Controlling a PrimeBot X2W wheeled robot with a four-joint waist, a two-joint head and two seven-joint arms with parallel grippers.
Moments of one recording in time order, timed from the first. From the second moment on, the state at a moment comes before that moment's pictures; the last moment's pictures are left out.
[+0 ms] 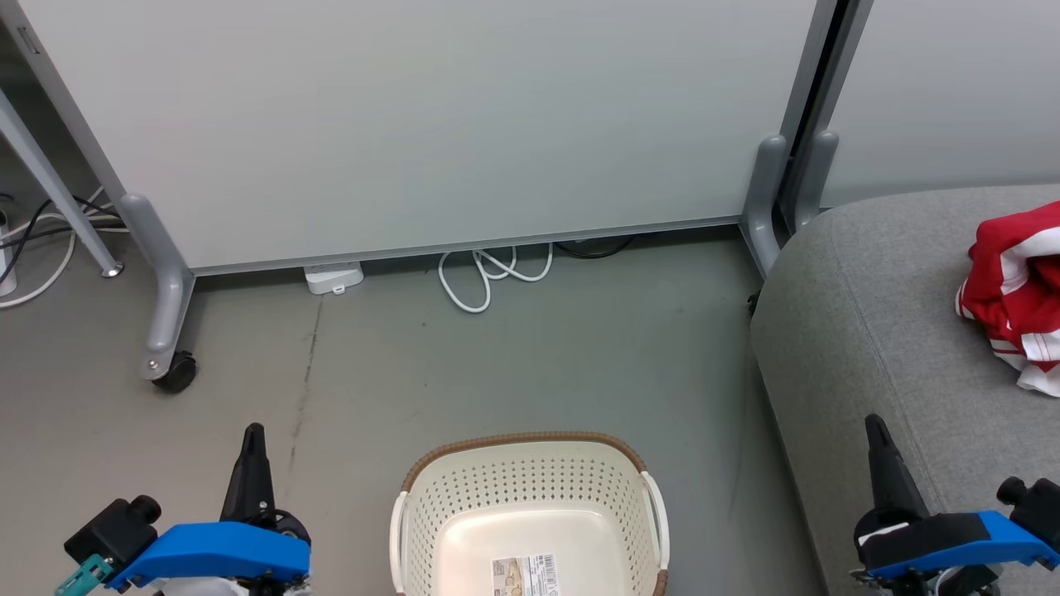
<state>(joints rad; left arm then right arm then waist) -0.05 0.05 0.03 0.29 -0.80 -0.12 -0.08 -0.05 -0.05 -0.07 0.28 0.82 0.13 -0.09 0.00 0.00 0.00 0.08</state>
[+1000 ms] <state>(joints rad) -0.07 0.05 0.07 0.27 -1.16 -0.12 0.00 -0.08 -0.05 -0.09 0.27 1.17 0.13 0.00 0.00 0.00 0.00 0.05</state>
